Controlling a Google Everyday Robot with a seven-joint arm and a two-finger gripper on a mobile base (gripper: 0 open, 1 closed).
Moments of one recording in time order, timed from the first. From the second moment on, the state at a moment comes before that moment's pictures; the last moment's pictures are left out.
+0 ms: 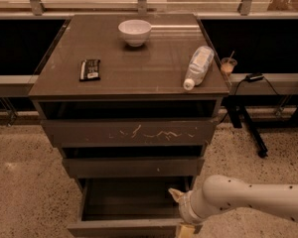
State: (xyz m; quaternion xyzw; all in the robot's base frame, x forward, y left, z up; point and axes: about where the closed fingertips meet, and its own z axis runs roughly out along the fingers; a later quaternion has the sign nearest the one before) arm 0.402 -0.092 0.441 -0.68 0.69 0.17 0.20
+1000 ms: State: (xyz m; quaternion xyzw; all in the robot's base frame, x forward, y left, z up) arm 0.407 -0.088 0.380 -0.68 0.67 0.20 0.23
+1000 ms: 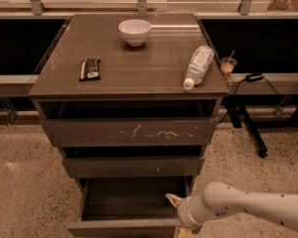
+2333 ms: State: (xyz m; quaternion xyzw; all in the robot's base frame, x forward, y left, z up) arm 0.405 -0.087 0.276 -0.69 0.61 0.28 0.28
